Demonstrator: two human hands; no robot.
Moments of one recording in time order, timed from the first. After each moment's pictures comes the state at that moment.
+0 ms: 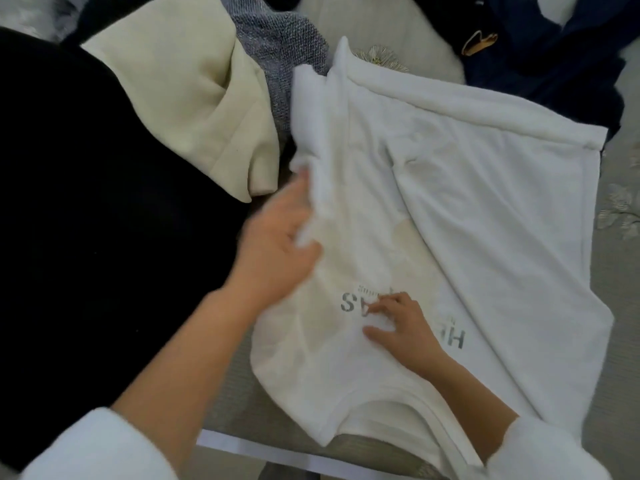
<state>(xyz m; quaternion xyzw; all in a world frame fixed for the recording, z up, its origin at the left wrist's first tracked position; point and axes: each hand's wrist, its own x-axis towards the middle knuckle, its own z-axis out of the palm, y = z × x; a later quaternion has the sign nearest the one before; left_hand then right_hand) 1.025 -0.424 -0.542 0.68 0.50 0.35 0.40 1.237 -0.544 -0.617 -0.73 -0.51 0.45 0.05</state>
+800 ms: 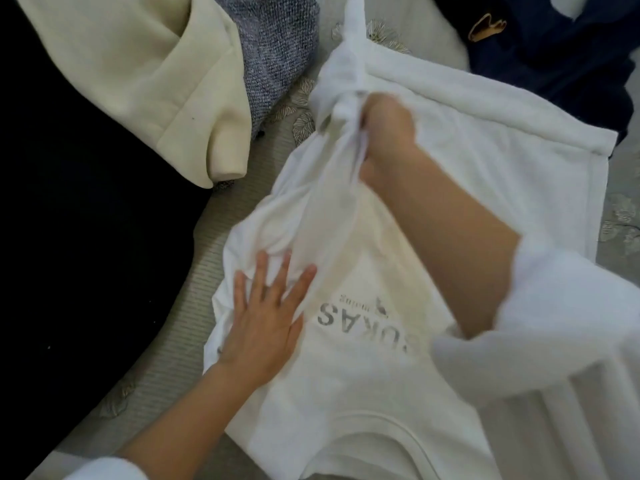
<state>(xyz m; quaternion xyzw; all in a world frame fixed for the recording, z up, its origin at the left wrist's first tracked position) 1.036 -0.507 -0.680 0.81 0.55 0.04 0.21 1.196 -0.296 -0.580 -0.69 -0.23 0.53 0.44</state>
